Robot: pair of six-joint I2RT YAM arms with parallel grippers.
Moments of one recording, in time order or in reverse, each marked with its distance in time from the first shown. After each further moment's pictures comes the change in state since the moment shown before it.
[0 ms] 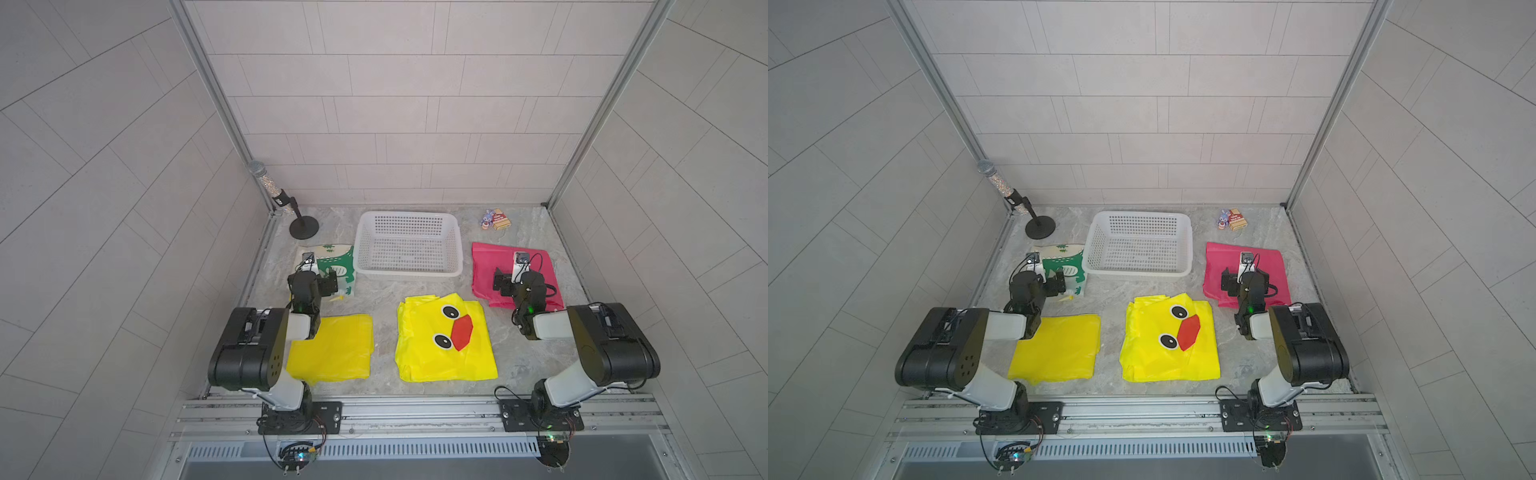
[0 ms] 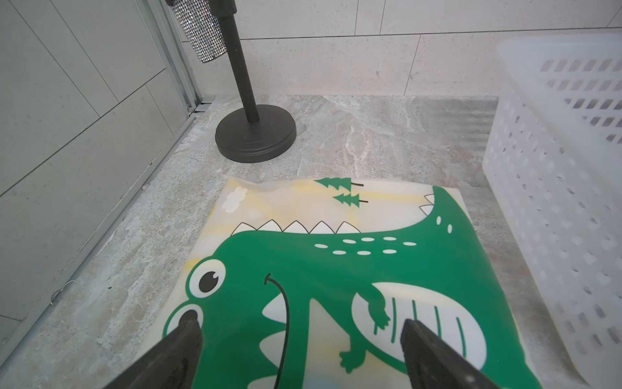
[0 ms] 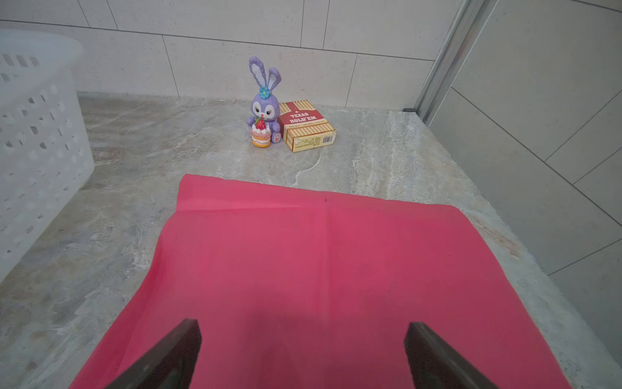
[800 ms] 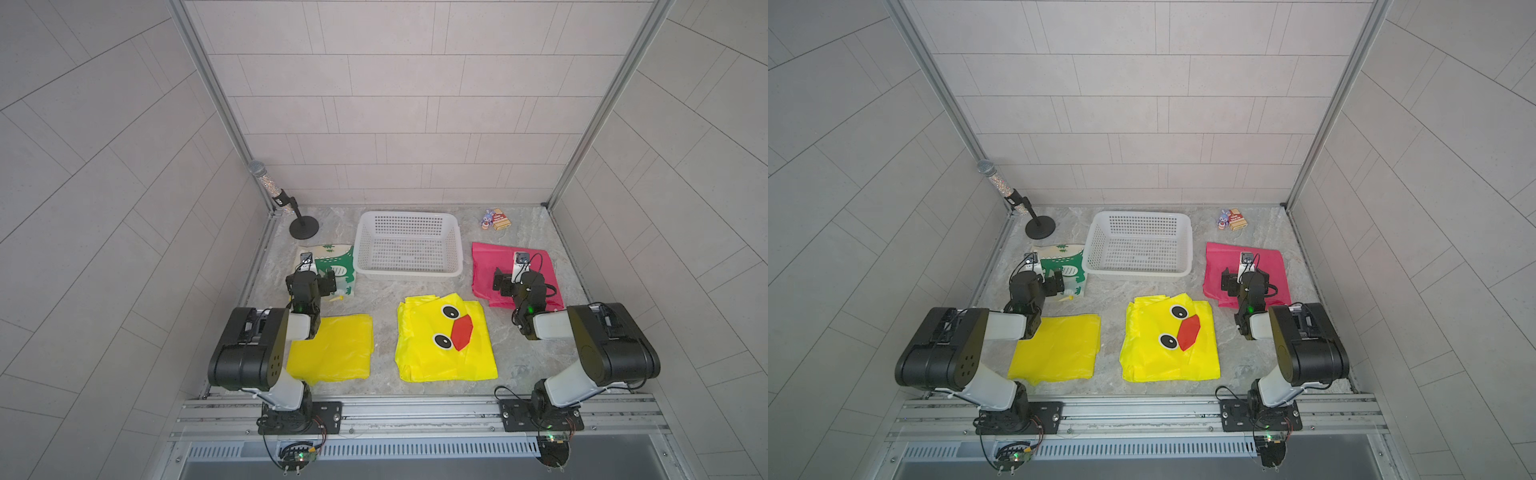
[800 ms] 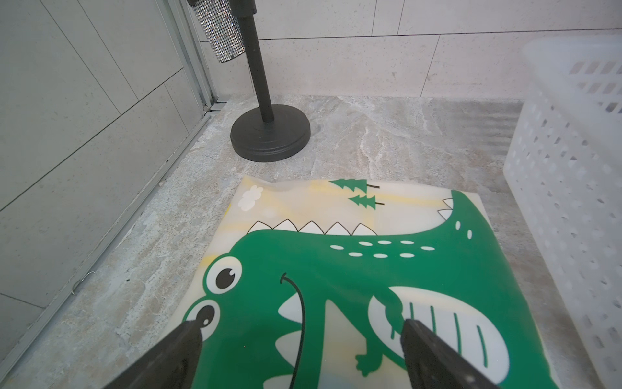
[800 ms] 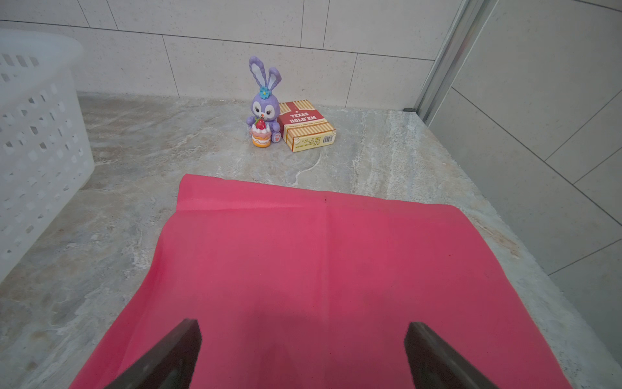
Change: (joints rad) left arm 0.000 0.000 0.000 0.000 -0.046 -0.011; right arm -0.001 0.000 0.000 0.000 0.000 0.001
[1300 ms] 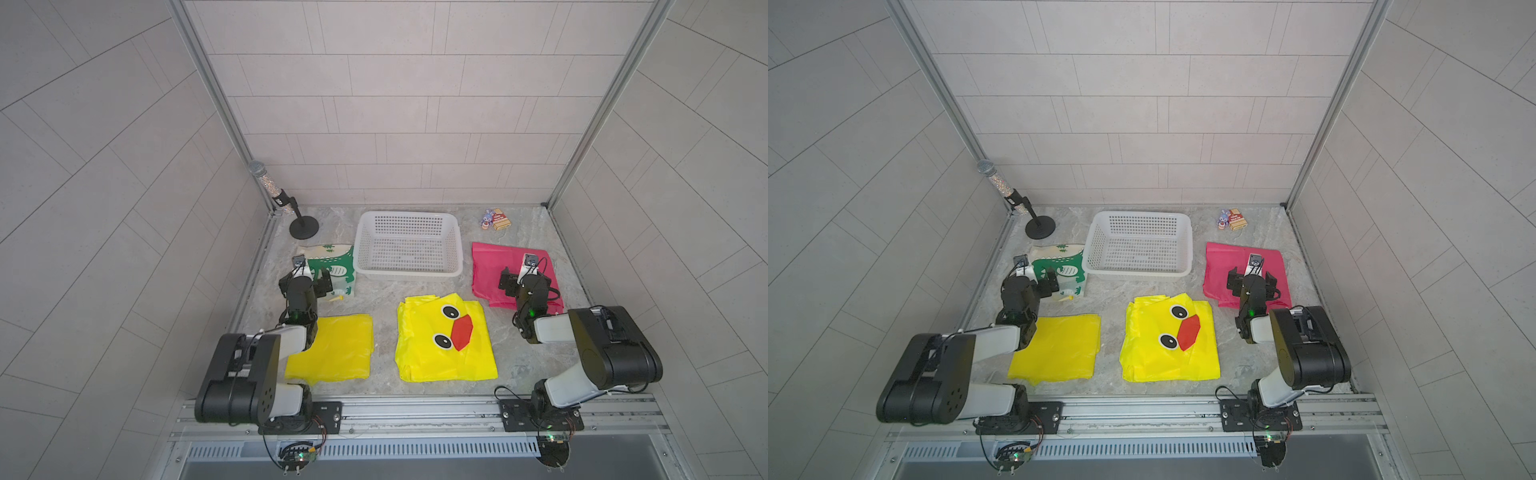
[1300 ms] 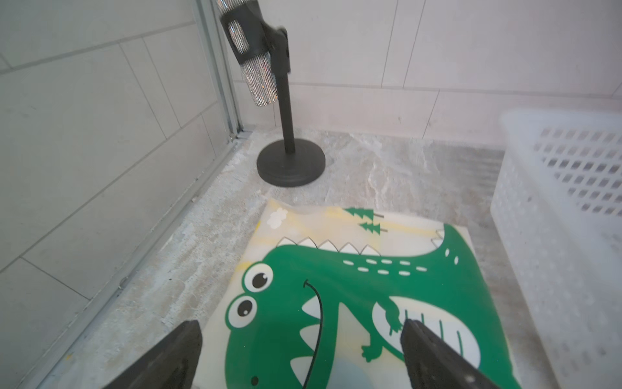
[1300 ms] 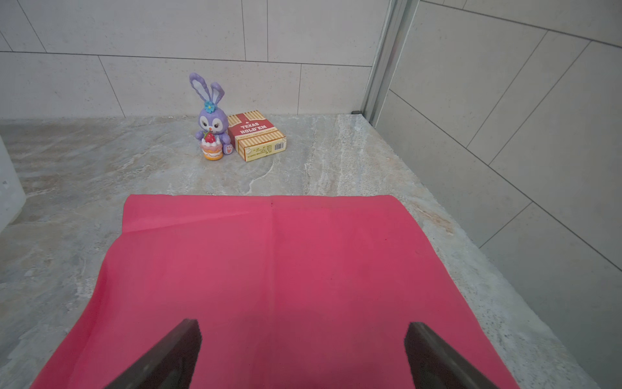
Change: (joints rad) left arm 0.000 -0.260 -0.076 -0.052 -0.077 -0.051; right arm 0.003 -0.023 -0.042 0.055 0.158 0.049
